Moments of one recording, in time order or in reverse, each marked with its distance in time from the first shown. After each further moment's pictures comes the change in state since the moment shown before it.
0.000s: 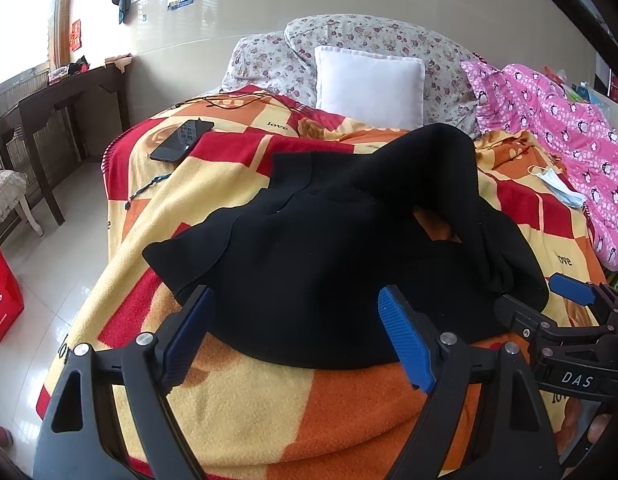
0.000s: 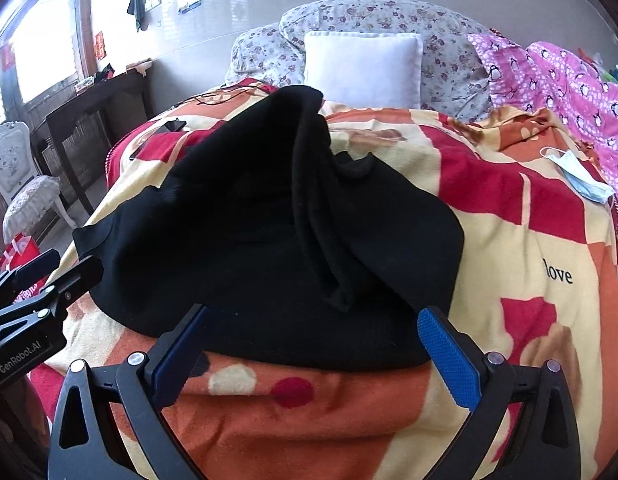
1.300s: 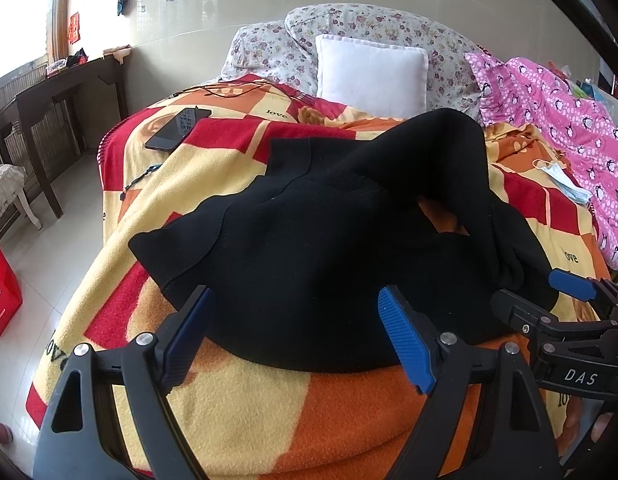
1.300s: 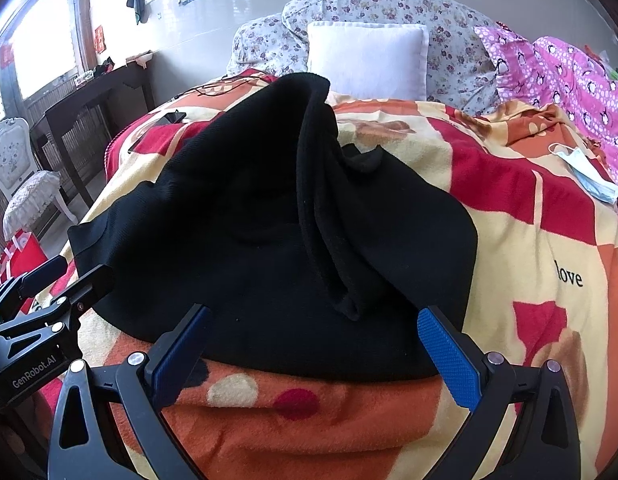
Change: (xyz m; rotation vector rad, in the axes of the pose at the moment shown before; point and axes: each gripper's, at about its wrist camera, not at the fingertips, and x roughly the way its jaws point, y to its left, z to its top) left arm 0.017 -0.004 -0.003 -0.003 0.034 0.003; right arm 0.012 0.005 0.005 0.002 0.035 0.008
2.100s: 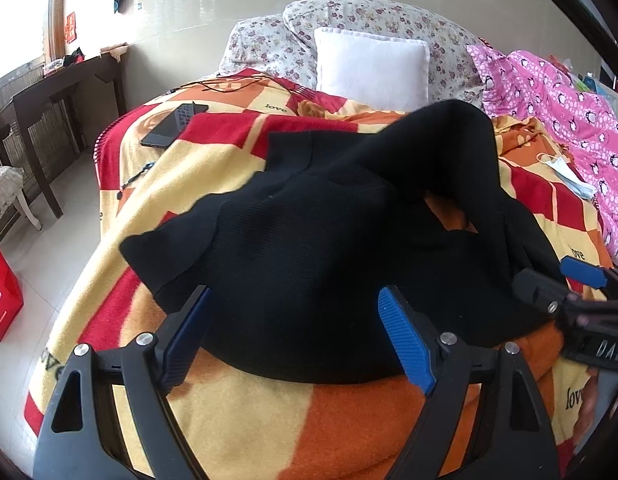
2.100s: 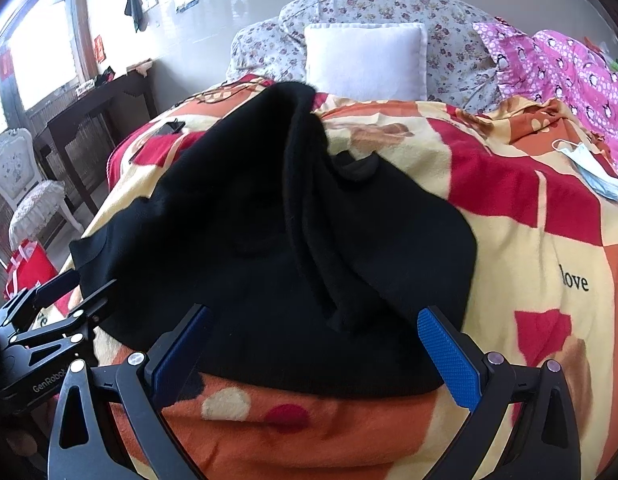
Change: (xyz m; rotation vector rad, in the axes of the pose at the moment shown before) left arm 0.011 0.002 0.004 0.009 0.017 0.012; right arm 0.002 -0.017 0.010 0.032 -0.018 0.026
